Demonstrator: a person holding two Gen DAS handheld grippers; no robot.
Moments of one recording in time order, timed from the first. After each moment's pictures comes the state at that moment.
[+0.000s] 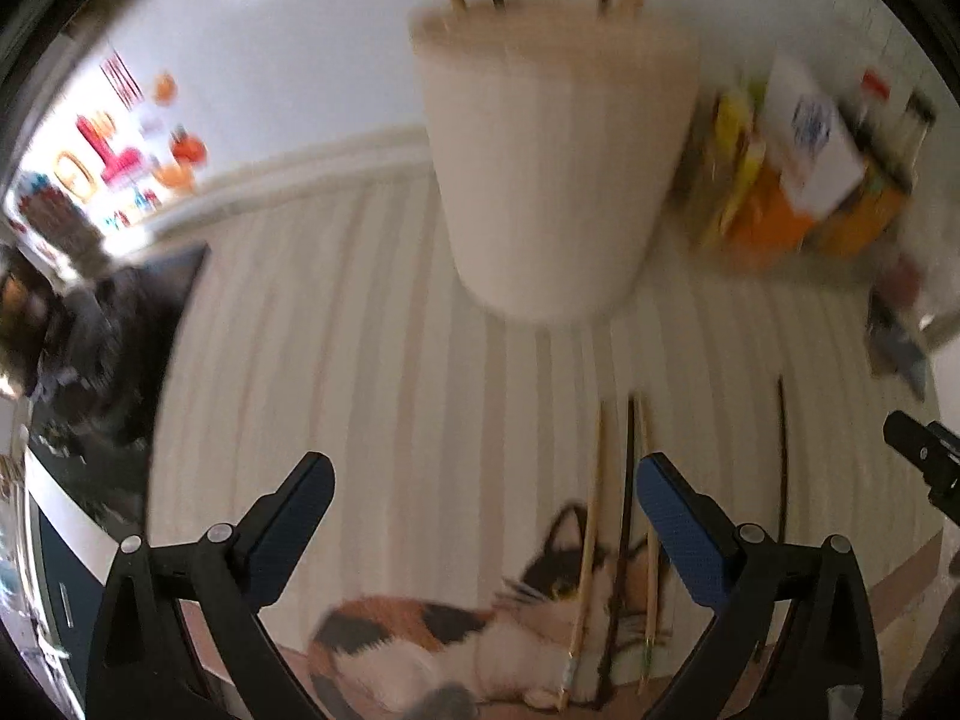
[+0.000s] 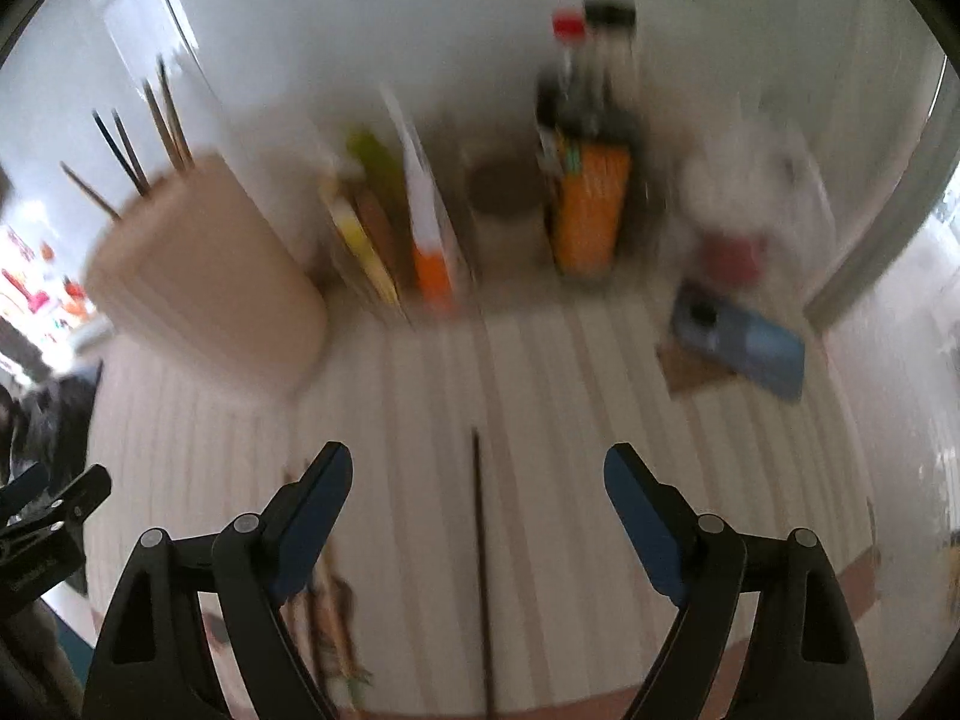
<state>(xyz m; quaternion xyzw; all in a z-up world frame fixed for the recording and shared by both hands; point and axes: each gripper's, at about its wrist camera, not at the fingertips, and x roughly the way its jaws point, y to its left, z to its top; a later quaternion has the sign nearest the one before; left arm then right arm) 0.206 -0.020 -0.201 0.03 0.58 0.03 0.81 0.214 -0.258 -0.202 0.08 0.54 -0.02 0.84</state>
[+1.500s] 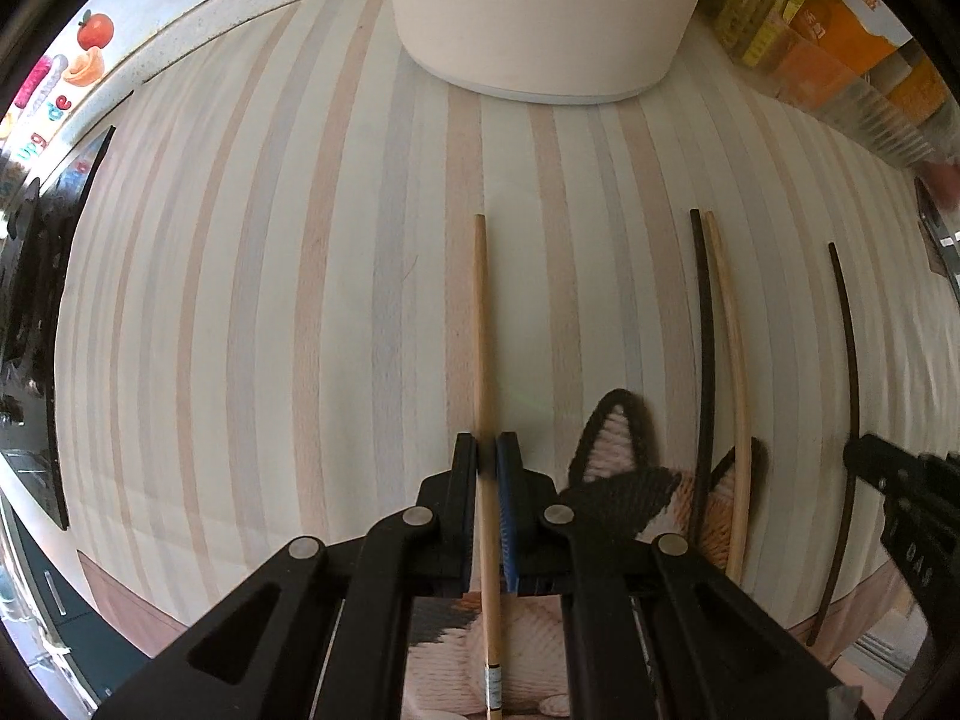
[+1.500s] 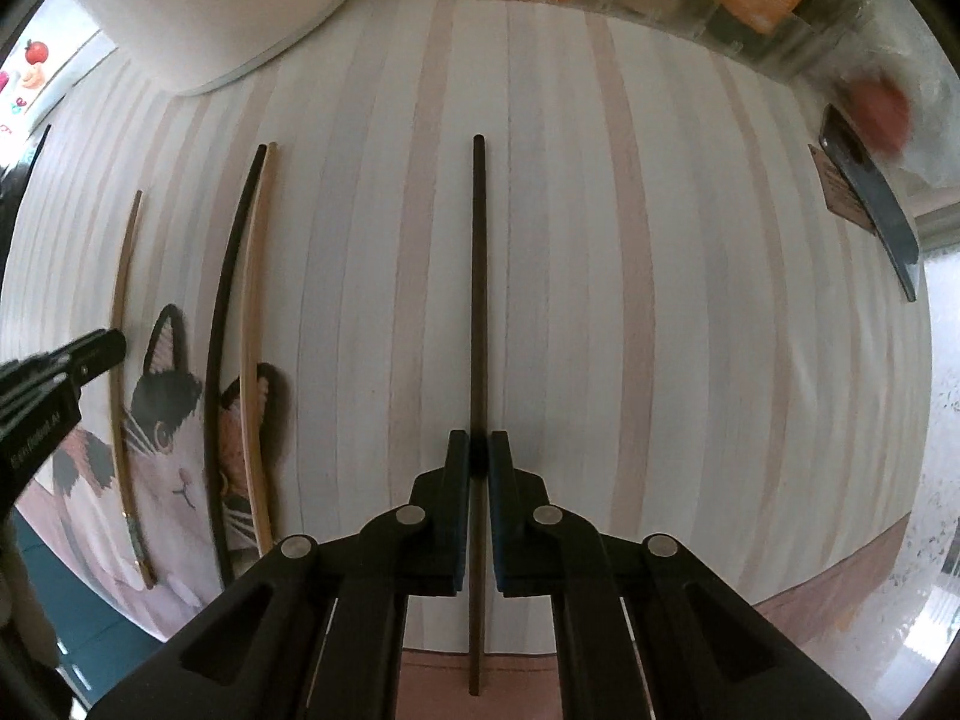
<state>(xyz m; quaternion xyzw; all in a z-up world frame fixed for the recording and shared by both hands) 0.213 -0.003 -0.288 0.02 0.68 0.00 0.74 0.151 -0.180 -0.357 -0.03 0.70 0.03 0.71</state>
